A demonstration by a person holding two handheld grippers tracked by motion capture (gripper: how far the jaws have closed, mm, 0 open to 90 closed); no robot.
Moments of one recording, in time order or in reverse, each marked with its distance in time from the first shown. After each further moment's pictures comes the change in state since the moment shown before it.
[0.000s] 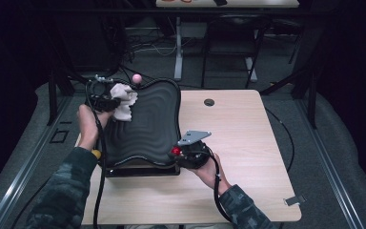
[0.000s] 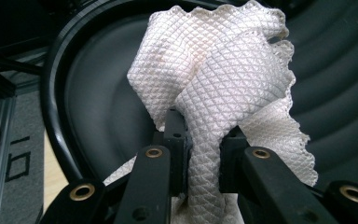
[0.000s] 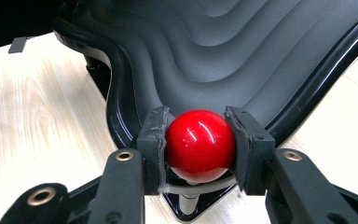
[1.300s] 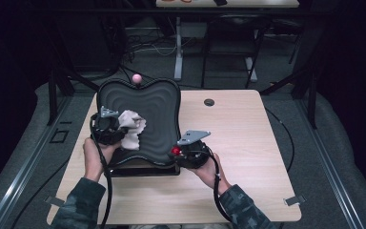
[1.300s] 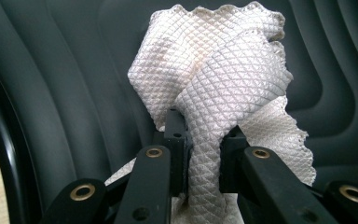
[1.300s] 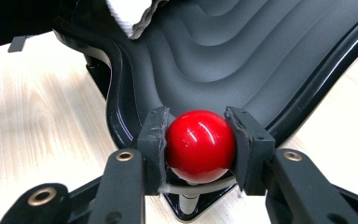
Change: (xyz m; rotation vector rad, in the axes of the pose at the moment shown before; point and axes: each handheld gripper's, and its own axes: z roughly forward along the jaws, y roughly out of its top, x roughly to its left) left arm -0.043 -0.080 -0.020 -0.023 -0.092 -0.004; right arm 0.000 0.001 0.000 0.009 0.000 0.002
